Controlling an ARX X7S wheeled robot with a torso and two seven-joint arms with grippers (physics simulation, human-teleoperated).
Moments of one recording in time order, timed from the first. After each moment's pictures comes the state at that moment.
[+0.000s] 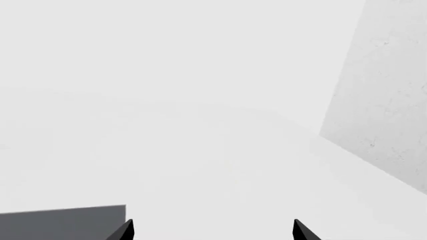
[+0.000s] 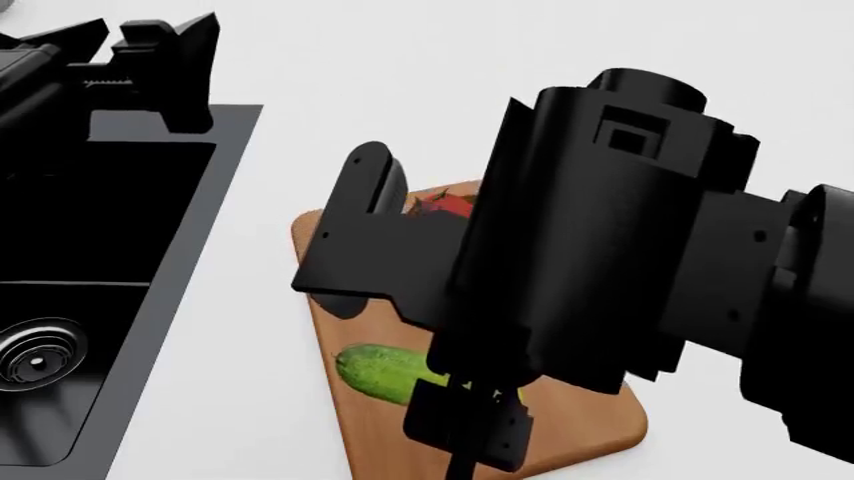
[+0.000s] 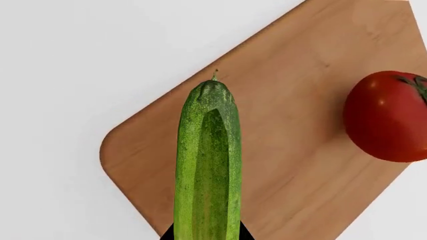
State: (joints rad) left arm -1.15 -0.36 0.22 -0.07 -0.96 -0.93 -0.24; right arm 1.93 0.41 -1.63 -0.03 1.08 1.30 -0.54
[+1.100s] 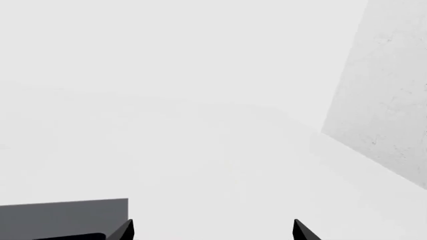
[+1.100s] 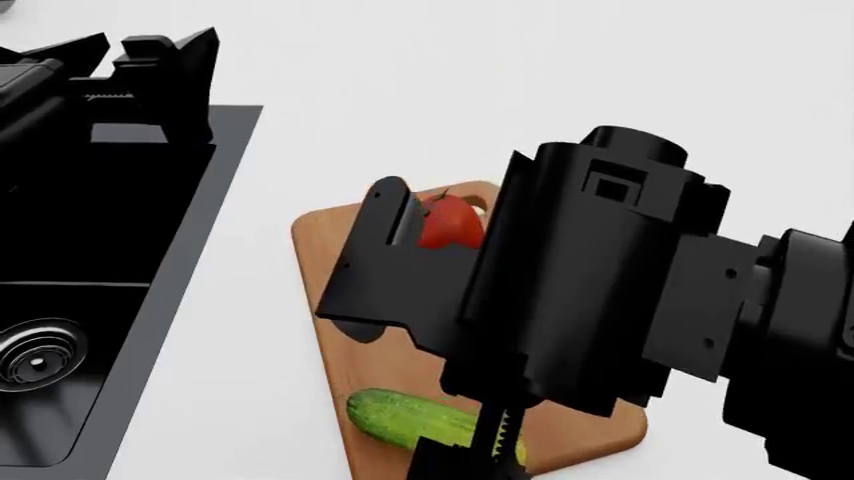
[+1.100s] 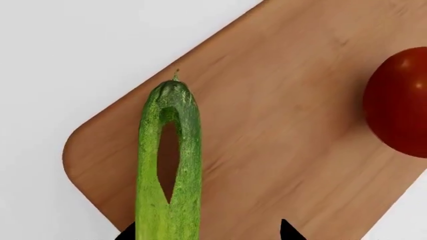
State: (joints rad) left arm -1.13 -0.37 0.23 -0.07 -0.97 -0.91 -0.25; right arm 1.85 0.42 -1.66 0.00 1.05 1.27 -0.49
